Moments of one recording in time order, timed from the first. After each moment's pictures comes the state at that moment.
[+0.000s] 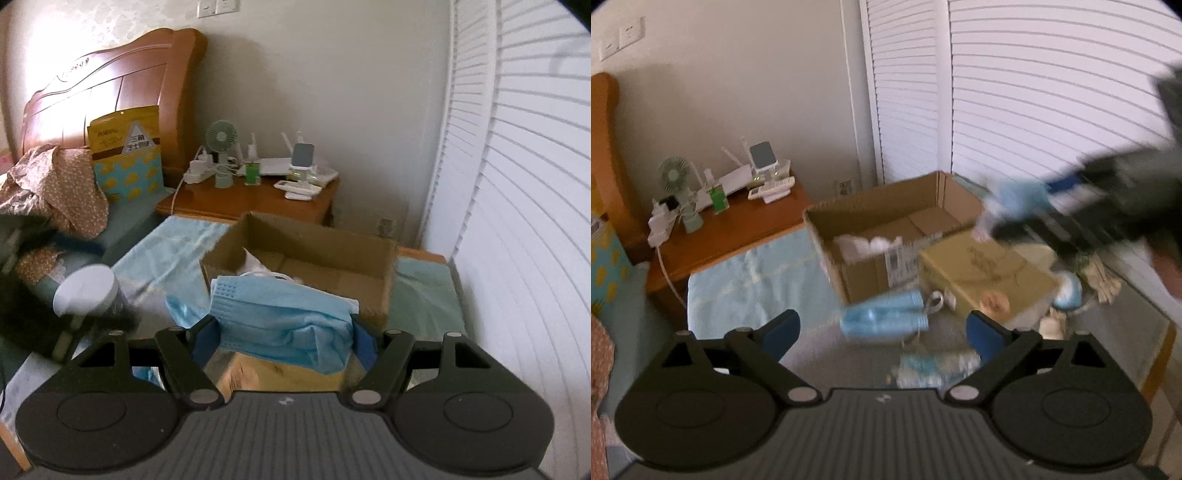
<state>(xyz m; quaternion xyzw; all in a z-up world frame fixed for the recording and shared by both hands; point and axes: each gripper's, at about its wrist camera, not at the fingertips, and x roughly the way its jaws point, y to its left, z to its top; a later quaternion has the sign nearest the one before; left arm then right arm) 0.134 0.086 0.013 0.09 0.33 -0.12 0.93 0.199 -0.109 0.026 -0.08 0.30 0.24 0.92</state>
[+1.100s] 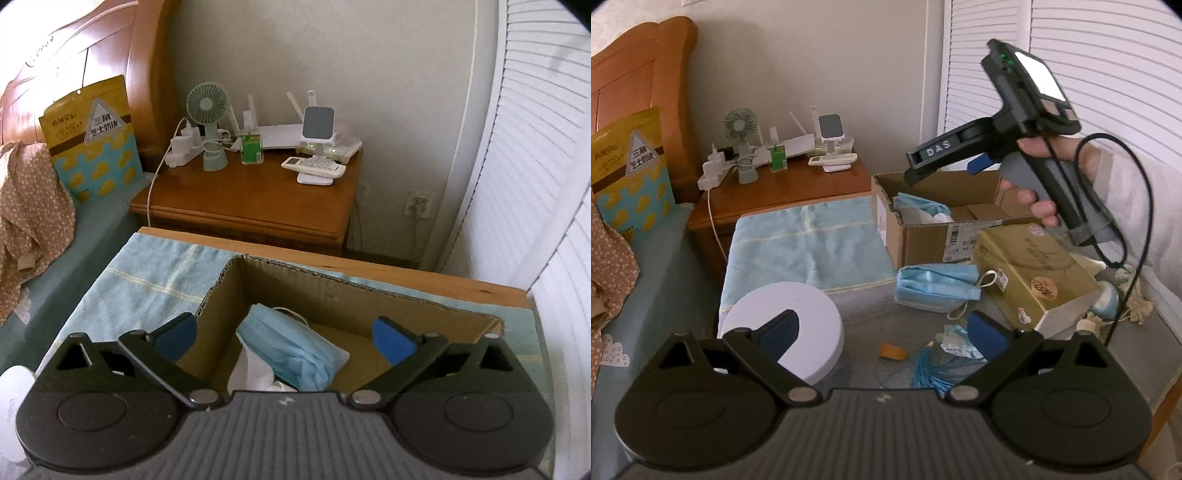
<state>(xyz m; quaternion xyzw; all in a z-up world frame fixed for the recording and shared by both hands) 0.111 0.125 -0.011 0.01 0.34 -0.04 0.94 0.360 -0.014 -0.009 -0.07 0.38 0.23 0.89</state>
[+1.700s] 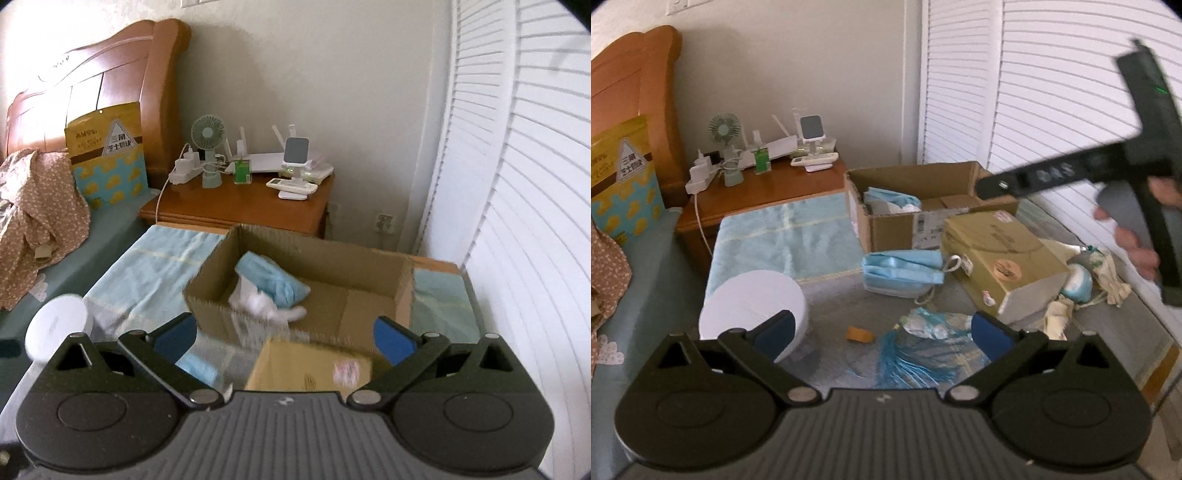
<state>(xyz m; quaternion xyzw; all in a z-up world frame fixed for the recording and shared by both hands) 0.089 0.099 -0.010 0.02 0.34 -0.06 0.94 0.222 -0.096 0.019 -0.07 0.32 0.21 0.92</state>
